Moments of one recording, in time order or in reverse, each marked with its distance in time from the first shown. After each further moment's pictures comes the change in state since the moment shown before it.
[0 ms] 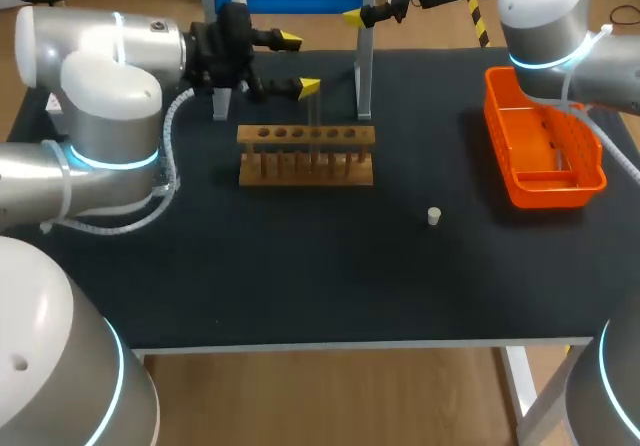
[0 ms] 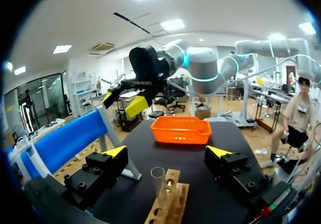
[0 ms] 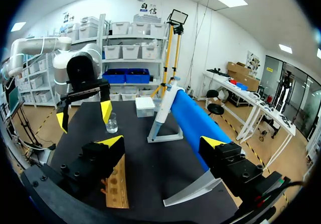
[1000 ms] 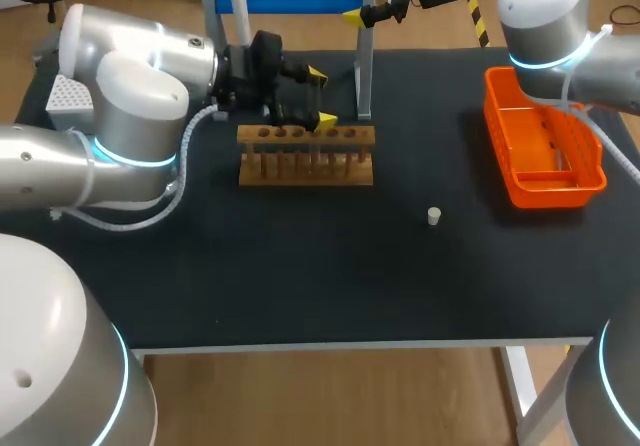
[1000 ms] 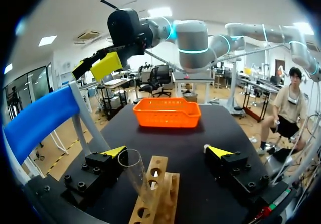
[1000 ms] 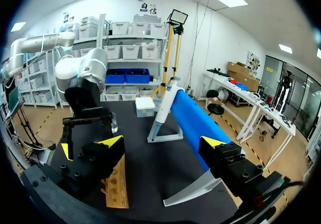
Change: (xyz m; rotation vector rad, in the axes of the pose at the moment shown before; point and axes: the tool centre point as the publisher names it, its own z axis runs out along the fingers) left arm 0.021 0.053 0.045 -0.122 0.107 0.009; right arm 0.000 0.000 0.000 0.000 0.000 0.000
